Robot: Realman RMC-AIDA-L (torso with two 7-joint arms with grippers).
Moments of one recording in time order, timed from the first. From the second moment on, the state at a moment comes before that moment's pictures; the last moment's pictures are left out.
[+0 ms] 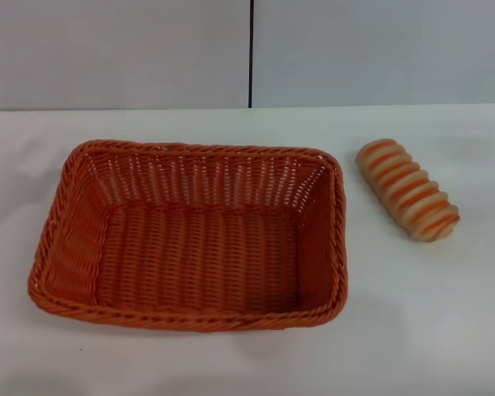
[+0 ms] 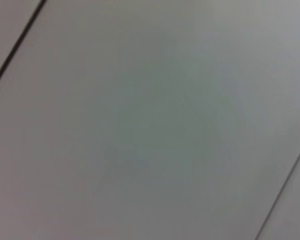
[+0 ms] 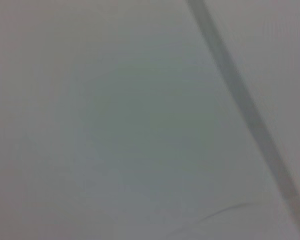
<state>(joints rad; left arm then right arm) -0.25 -2.06 0.37 0.65 1.57 1.59 -1.48 0.41 1.99 -0.44 -0.57 -1.60 -1.21 1.42</state>
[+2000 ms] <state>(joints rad) -0.29 -2.06 0.33 0.34 1.40 1.60 -1.08 0.87 2.03 -0.85 -0.78 -2.75 -1.43 2.21</state>
